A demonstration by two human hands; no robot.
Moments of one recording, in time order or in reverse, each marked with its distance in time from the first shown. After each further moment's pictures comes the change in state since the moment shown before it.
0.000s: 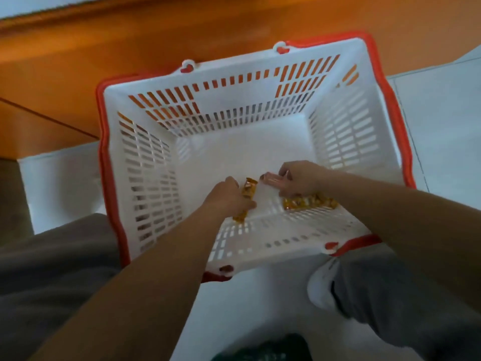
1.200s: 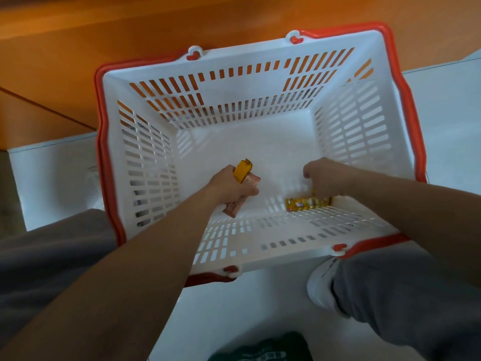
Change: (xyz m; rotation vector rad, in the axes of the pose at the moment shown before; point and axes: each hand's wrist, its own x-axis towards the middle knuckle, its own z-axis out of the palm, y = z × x) left_hand 0.023 -0.013 -0.010 -0.362 -0.038 0.118; right_hand -0.021 0.022 -0.007 -0.228 -0.046 0.049
